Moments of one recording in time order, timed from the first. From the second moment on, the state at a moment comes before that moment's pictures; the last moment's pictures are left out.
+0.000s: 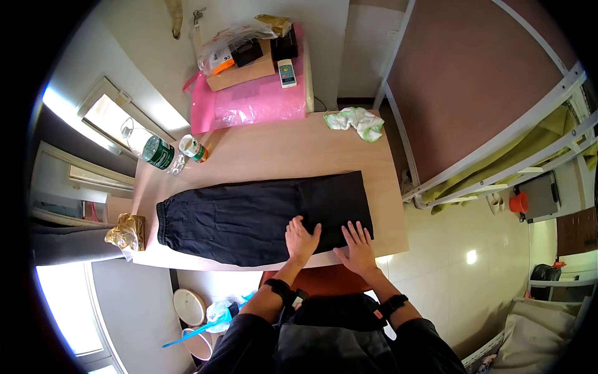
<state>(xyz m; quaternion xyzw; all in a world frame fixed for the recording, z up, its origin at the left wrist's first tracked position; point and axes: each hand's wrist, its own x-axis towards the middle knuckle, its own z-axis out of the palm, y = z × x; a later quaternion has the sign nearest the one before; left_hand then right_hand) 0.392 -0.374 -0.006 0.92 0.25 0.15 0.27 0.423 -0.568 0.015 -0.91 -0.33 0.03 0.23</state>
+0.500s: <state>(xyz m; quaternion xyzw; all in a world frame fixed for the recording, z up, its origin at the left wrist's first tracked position) 0.402 -0.363 0.010 0.73 0.38 0.02 0.57 0.466 -0.523 -0.012 -0.94 -0.31 0.01 0.16</state>
